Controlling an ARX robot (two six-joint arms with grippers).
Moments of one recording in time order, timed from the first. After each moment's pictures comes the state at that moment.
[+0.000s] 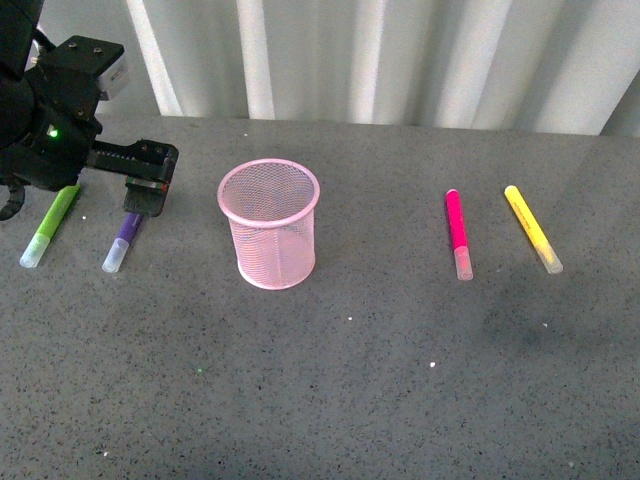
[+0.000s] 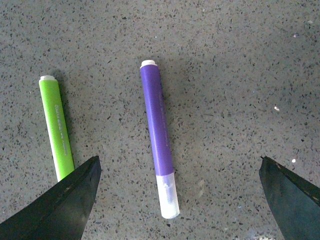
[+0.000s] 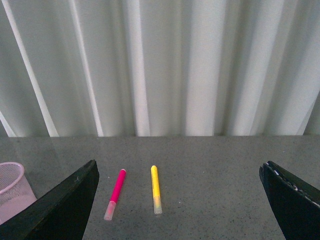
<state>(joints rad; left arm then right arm) -0.10 2.03 1.12 -0.01 -0.10 0.12 0.00 0.00 0.02 0.00 0.00 0.00</state>
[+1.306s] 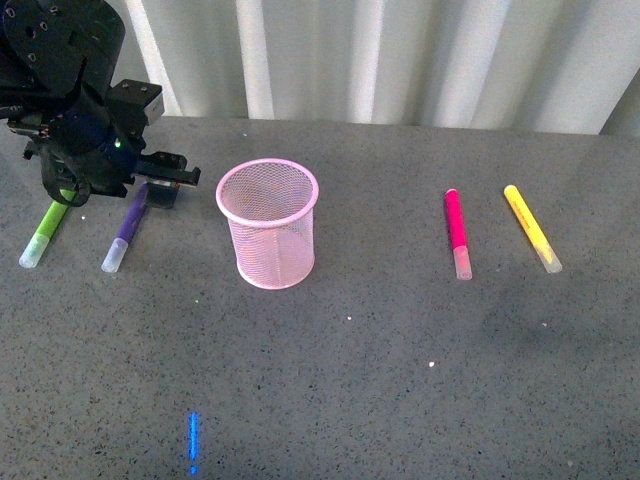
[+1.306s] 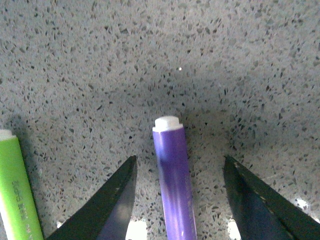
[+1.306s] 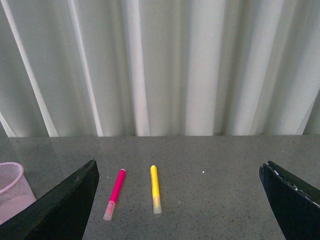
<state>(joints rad) -0.05 2.39 1.53 -0.20 -0.11 0.13 0.00 0.00 0.02 0.00 0.00 0.00</state>
